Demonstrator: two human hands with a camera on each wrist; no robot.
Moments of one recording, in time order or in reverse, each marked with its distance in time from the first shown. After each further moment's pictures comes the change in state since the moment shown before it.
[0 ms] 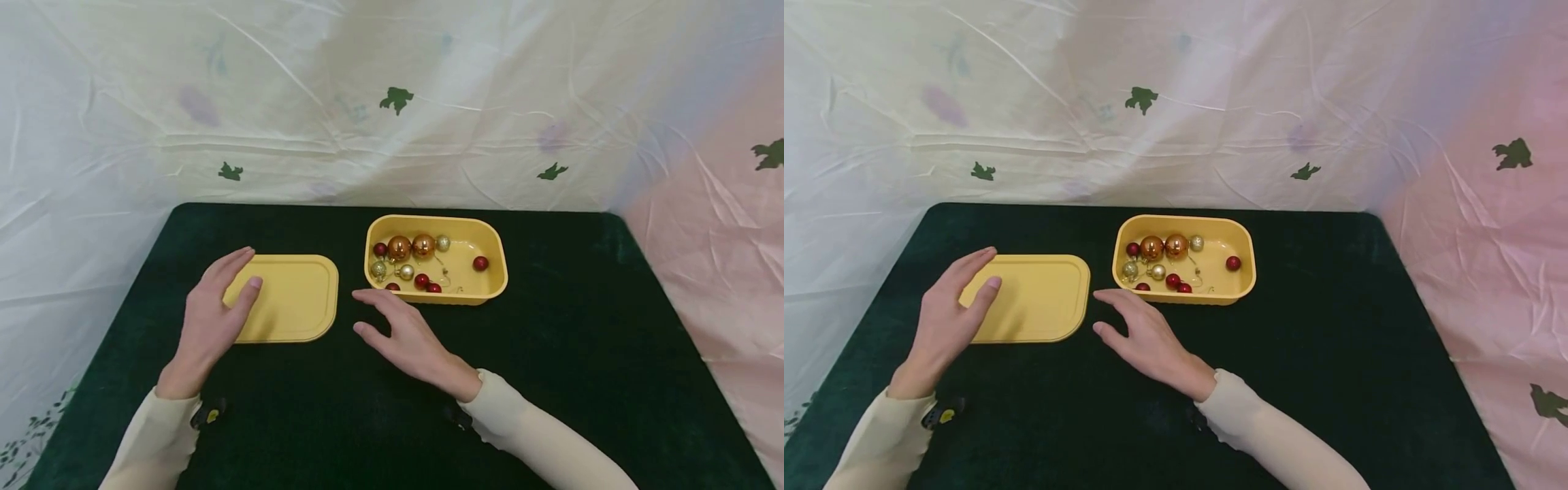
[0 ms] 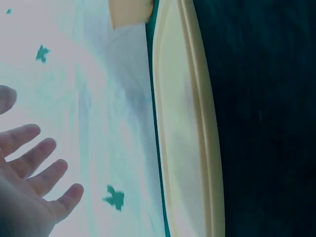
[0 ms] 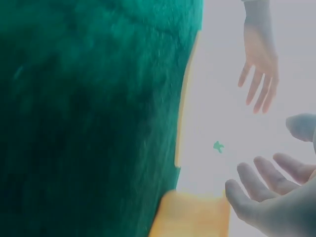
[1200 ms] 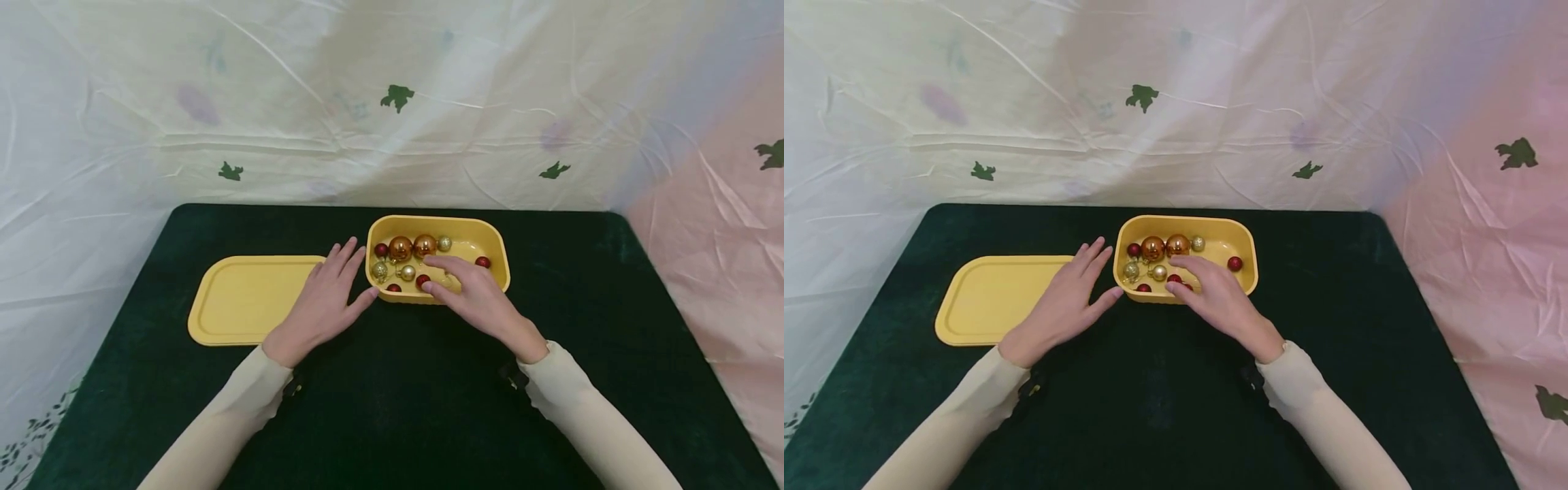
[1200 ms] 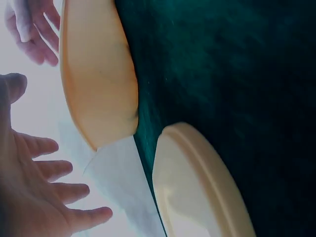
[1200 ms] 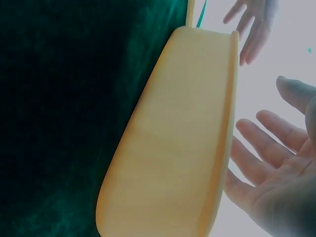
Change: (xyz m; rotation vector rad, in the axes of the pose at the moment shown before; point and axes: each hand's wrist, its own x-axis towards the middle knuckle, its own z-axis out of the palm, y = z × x) left_hand 0.034 0.063 0.102 0.223 -0.391 0.222; right_hand -0.001 0.051 -0.093 -0.219 0.047 0.082
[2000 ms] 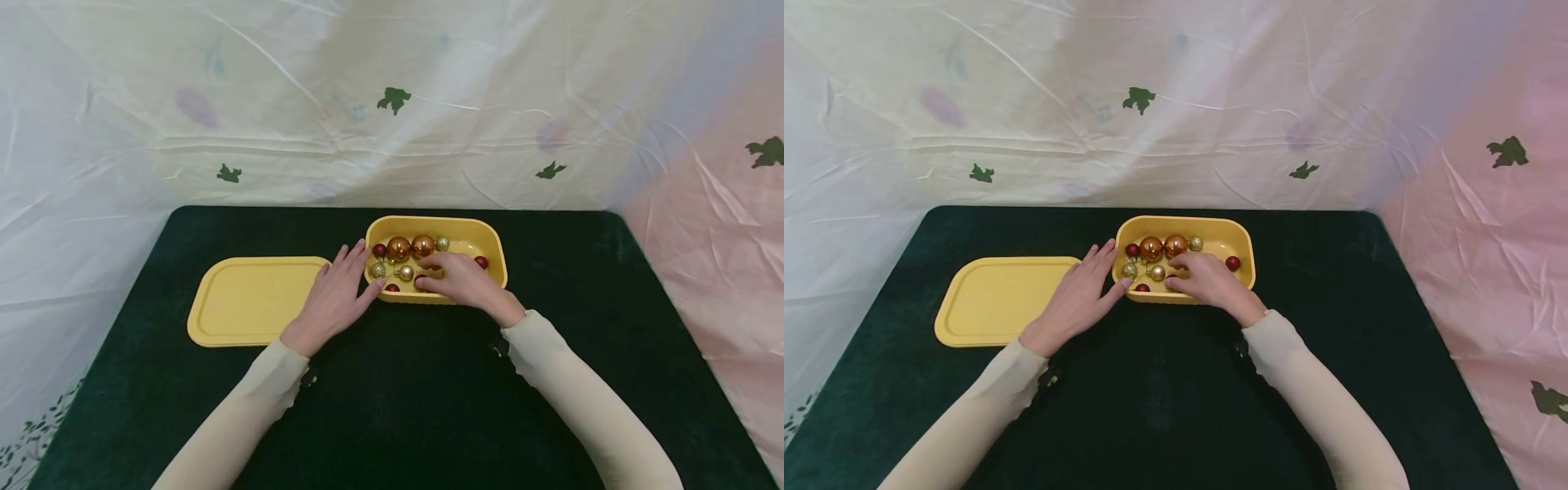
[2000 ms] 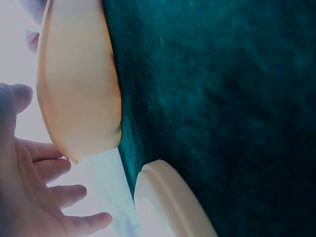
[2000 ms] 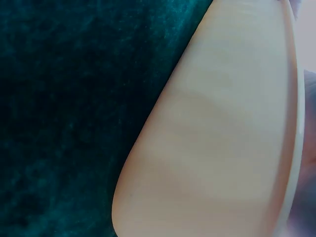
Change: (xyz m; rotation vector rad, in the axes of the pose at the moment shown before) left_hand 0.020 0.007 0.015 -0.031 -0.043 -0.083; right_hand 0.042 0.023 0.006 -0.118 -0.238 0.193
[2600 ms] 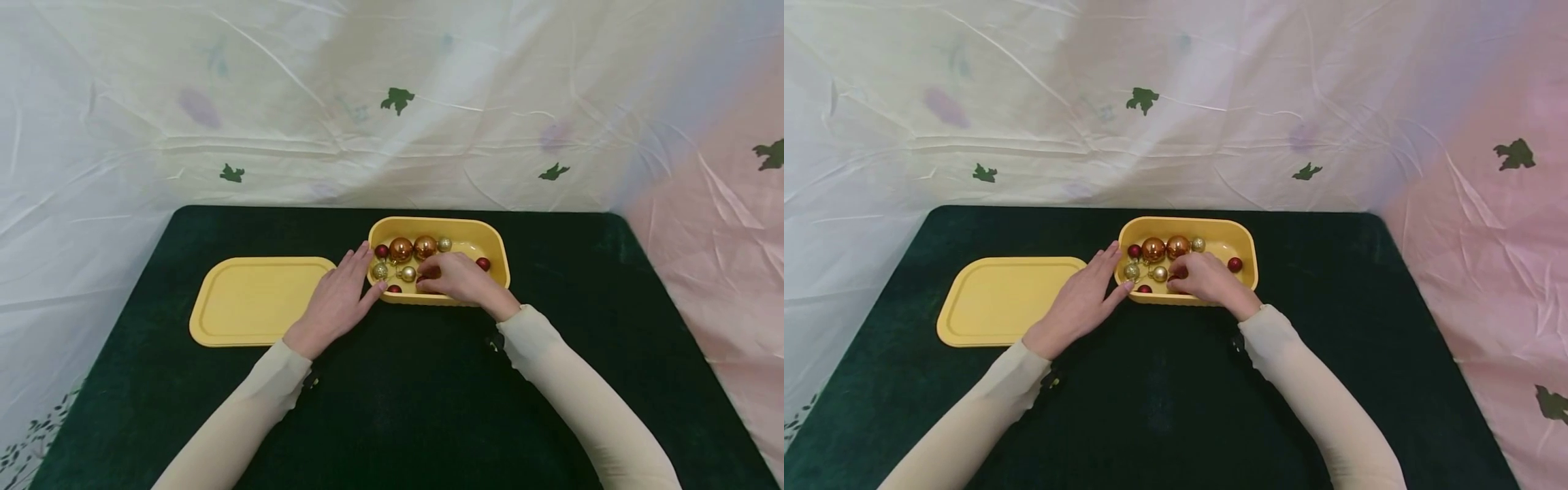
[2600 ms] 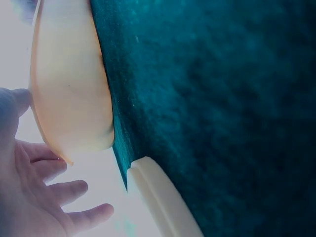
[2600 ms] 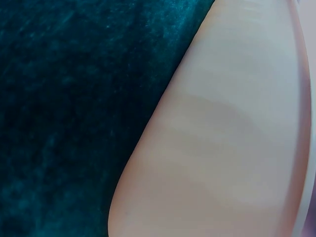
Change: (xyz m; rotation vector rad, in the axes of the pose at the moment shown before) left_hand 0.000 -0.001 0.004 0.032 -0.021 0.002; right_hand 0.014 0.000 0.002 0.001 -0.082 0.047
